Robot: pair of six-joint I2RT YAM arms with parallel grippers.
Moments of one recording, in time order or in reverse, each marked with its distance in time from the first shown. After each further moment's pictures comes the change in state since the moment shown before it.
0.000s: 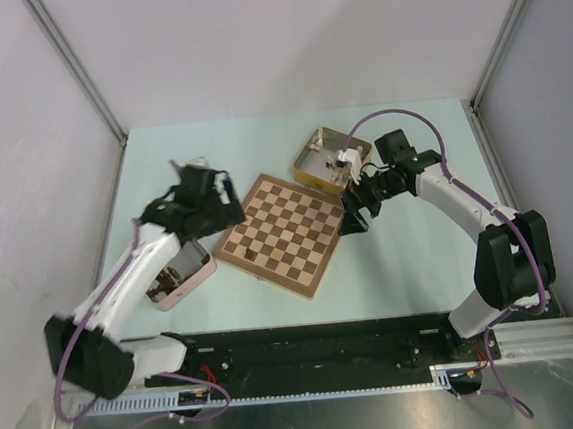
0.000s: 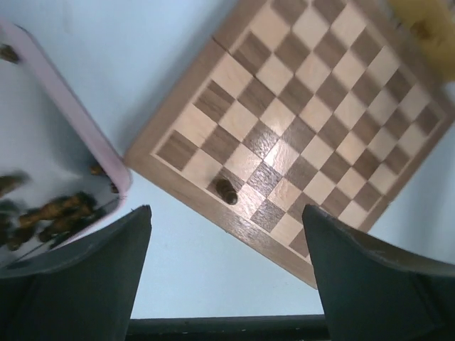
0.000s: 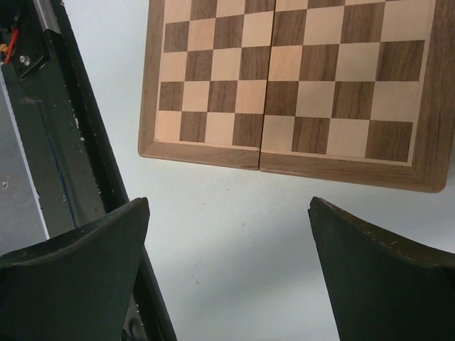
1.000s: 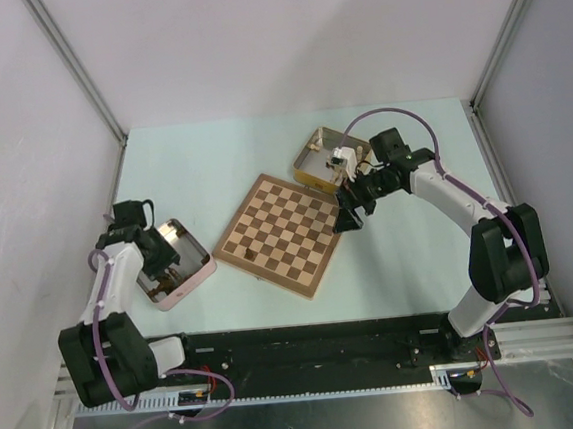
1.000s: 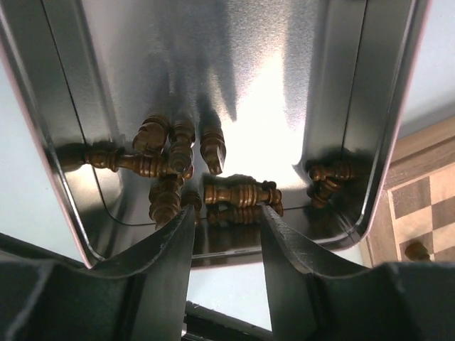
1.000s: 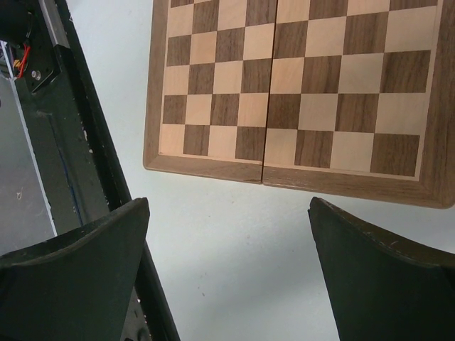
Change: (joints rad) left arm 0.672 -0.114 -0.307 0.003 0.135 0.155; right arm 0.013 0.045 0.021 0.029 -0.021 0.063
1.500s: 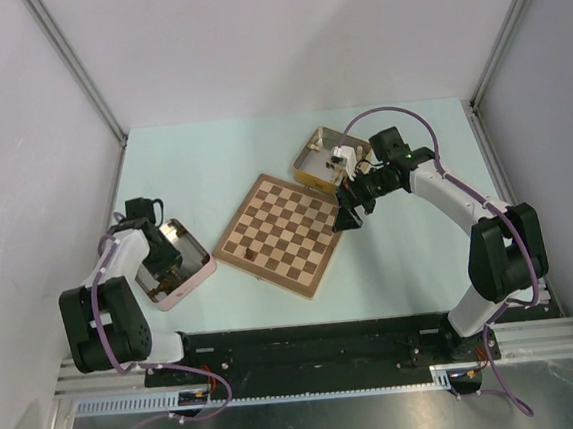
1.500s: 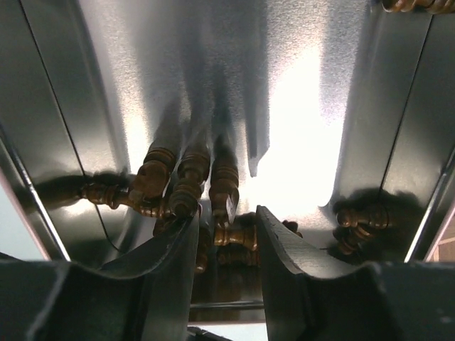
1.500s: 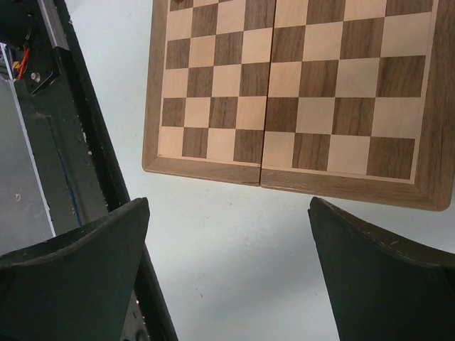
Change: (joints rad) left arm -0.032 0.187 0.001 0.078 -0.082 -0.001; right arm 0.001 0.006 0.015 0.000 0.001 0.000
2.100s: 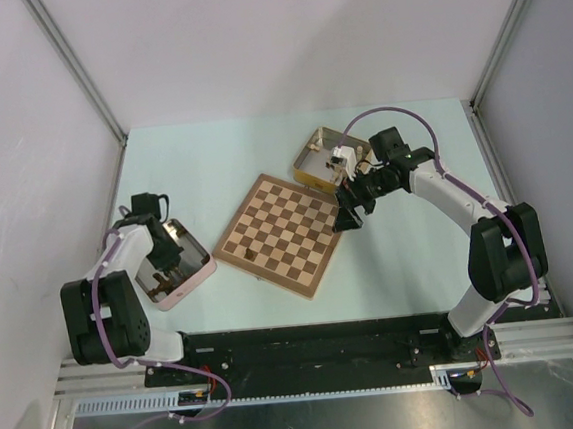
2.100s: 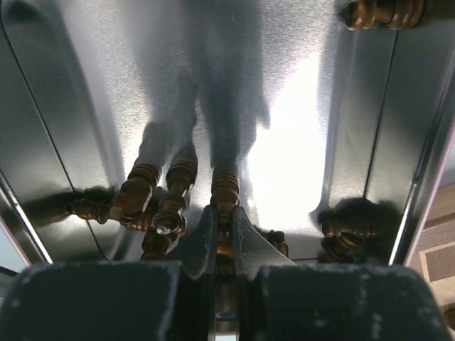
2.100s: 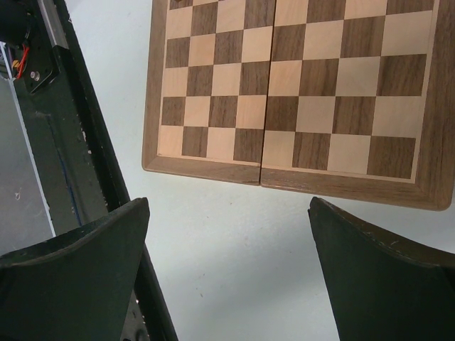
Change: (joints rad) left arm -0.043 0.051 0.028 0.027 -0.029 0.003; right arm 0.000 0.002 0.000 -0.003 0.000 -0.003
